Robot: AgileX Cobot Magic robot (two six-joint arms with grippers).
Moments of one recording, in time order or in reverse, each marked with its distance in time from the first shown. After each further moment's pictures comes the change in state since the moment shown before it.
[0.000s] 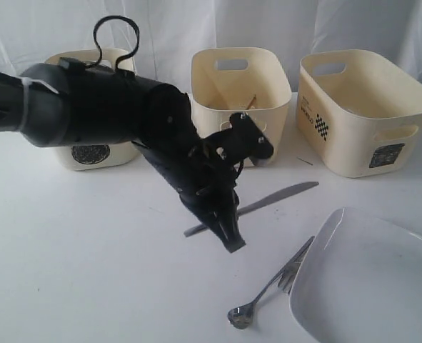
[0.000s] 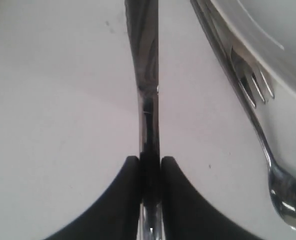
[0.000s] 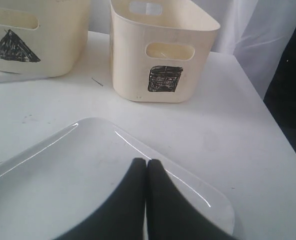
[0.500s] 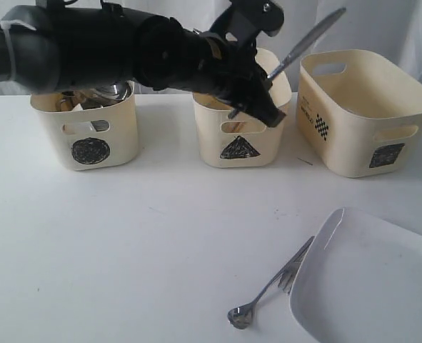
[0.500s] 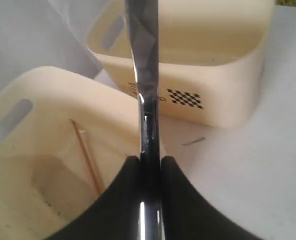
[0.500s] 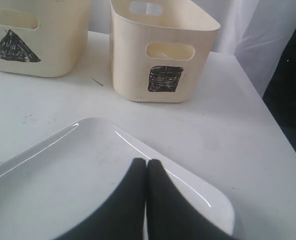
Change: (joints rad) left arm 0.061 0.023 -0.218 0.096 -0.408 -0.132; right arm 0.000 0.000 0.000 0.001 0.000 0.000
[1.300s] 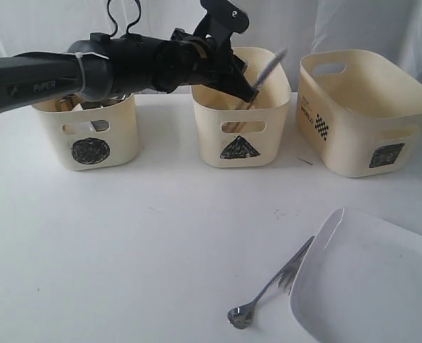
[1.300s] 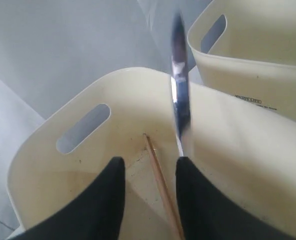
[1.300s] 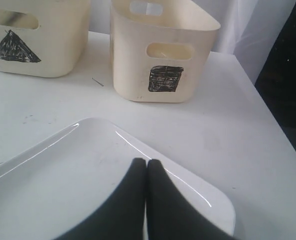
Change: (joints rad) left arm 0.143 0.307 -0.285 0.000 -0.145 0.019; right arm 0.000 0.000 0.000 0.002 0.000 0.000
